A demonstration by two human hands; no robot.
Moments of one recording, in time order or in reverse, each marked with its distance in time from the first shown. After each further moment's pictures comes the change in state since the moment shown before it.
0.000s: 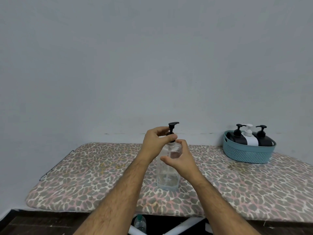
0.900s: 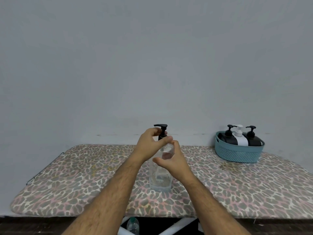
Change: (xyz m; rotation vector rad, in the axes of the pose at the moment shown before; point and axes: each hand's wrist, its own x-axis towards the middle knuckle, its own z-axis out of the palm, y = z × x) left_hand 0.000 0.000 0.001 0.207 -0.075 0.012; right_hand 0.003 0.003 0.001 0.001 -0.009 0.008
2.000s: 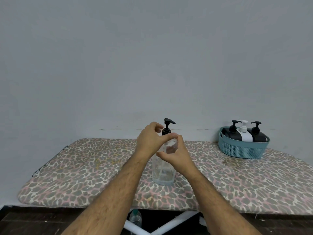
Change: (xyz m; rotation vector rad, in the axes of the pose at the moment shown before) left_hand -0.004 -0.001 0.004 0.255 0.117 -0.113; right_hand 0.003 0.002 0.000 -0.008 -0.011 -0.010
